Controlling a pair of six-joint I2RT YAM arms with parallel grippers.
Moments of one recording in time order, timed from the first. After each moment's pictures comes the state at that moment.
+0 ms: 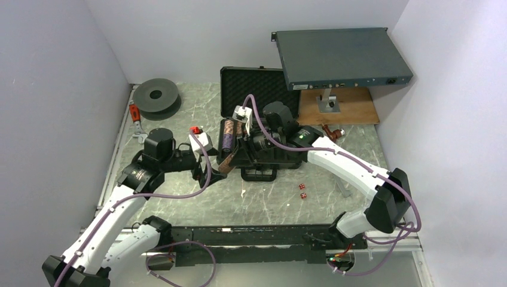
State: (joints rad) left arm -0.43 0.80 0.82 -0.43 0.78 0.24; right arm 0.79 1.44 1.25 -0.31 -0.73 0.10
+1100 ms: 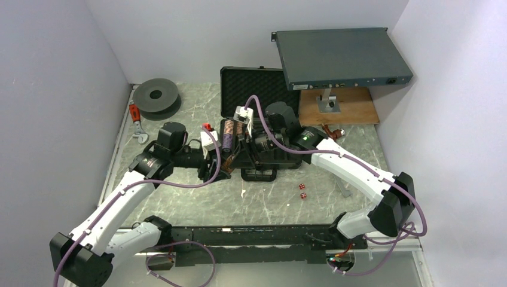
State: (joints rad) left arm -0.46 0.96 0.87 -0.48 0.90 0.24; right arm 0.80 1.40 1.26 -0.33 -0.77 0.09
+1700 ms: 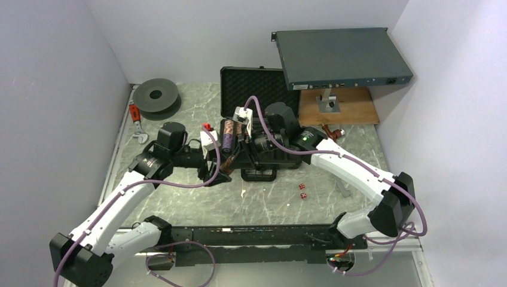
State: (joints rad) left arm -0.46 0.96 0.87 -0.48 0.90 0.24; right arm 0.81 1.40 1.26 -0.33 -0.76 0.09
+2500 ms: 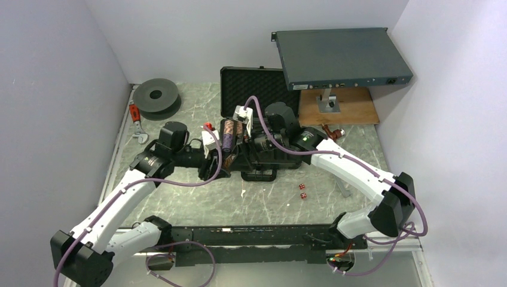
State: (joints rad) left arm -0.46 0.97 0.88 -0.50 0.89 0.24; right arm 0.81 1.40 1.26 -0.33 -0.73 0.09
